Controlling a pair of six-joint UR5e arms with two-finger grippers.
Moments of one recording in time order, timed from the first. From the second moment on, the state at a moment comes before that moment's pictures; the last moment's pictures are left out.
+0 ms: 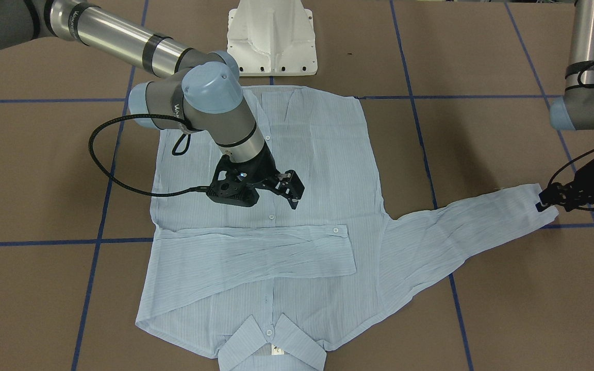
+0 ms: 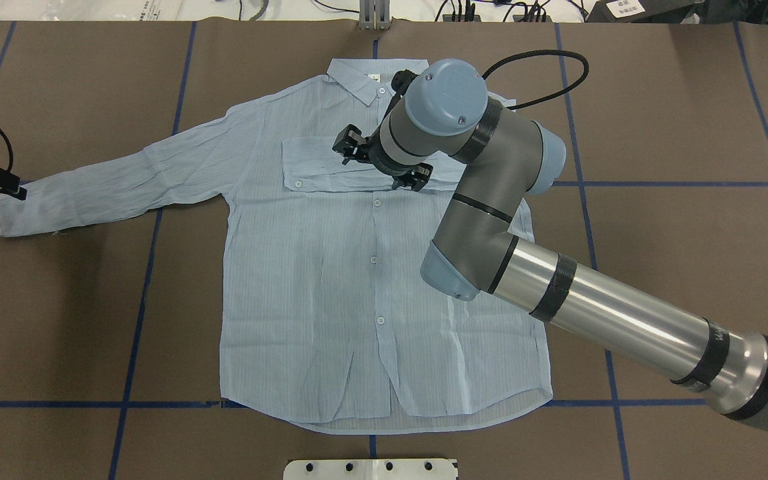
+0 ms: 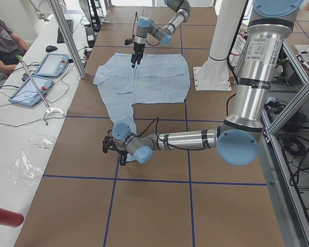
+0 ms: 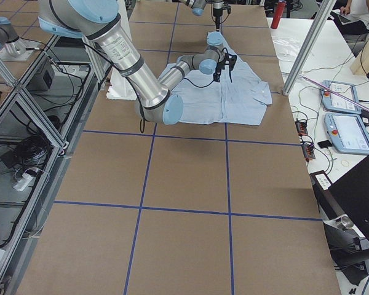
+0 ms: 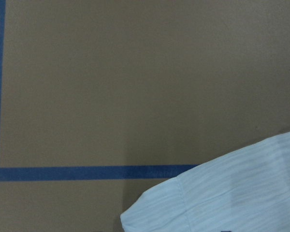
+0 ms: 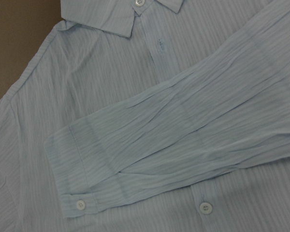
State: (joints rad) left arm -1.15 -1.74 -1.20 -2.34 -2.28 -0.68; right arm 0.63 -0.73 1.35 -1.13 1.89 1.60
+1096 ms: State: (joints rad) left arm -1.13 -1.74 -1.24 -2.33 -2.28 -0.71; right arm 0.63 -0.74 1.36 -1.13 1.89 1.60
